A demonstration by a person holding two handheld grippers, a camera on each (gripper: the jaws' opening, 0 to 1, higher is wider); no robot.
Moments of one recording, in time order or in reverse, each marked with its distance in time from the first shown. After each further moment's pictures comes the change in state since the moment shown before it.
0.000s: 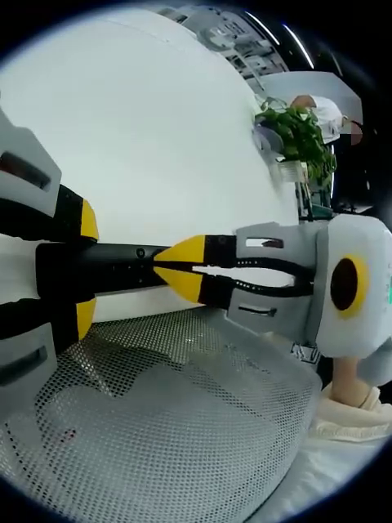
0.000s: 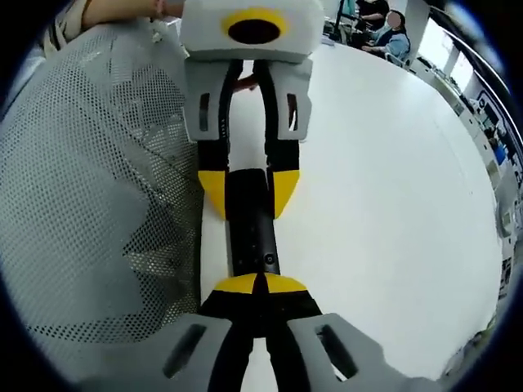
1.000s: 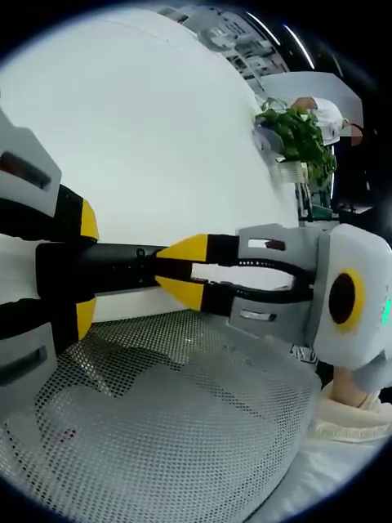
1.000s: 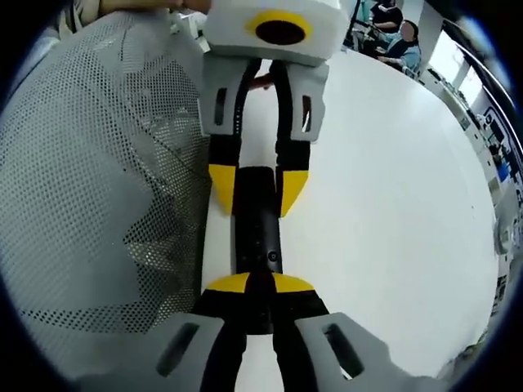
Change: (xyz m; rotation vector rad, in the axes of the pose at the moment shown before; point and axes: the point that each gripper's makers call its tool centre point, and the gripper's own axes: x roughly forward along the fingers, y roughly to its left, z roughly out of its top) left arm 0.000 0.001 -0.001 -0.004 -0.003 0.000; right arm -0.002 0.002 -0.002 -0.010 -0.025 0.017
